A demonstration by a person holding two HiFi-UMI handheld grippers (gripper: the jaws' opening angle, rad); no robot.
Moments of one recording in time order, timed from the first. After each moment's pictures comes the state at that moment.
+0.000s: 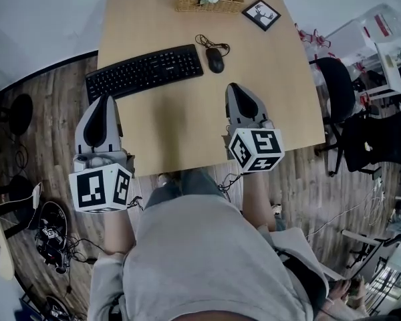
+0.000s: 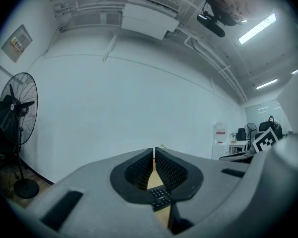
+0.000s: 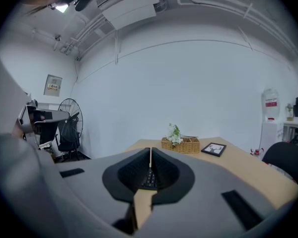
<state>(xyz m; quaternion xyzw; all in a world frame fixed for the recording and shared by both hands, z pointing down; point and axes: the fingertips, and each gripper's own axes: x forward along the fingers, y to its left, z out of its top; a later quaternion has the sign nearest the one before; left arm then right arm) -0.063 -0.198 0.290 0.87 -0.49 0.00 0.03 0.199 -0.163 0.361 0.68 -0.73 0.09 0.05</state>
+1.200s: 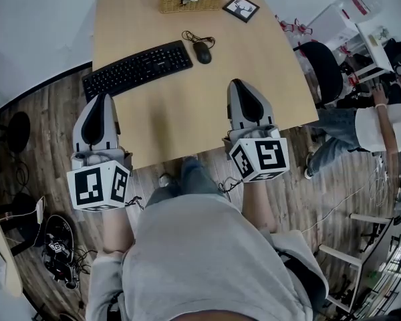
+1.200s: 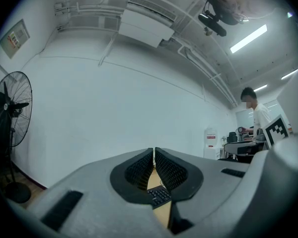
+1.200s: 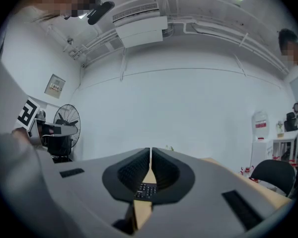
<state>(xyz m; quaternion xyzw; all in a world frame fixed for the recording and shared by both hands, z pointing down) -0.076 -0.149 0.268 0.89 -0.45 -0.03 0.01 0.170 -0.075 0.284 0.72 -0.70 -0.01 0.00</state>
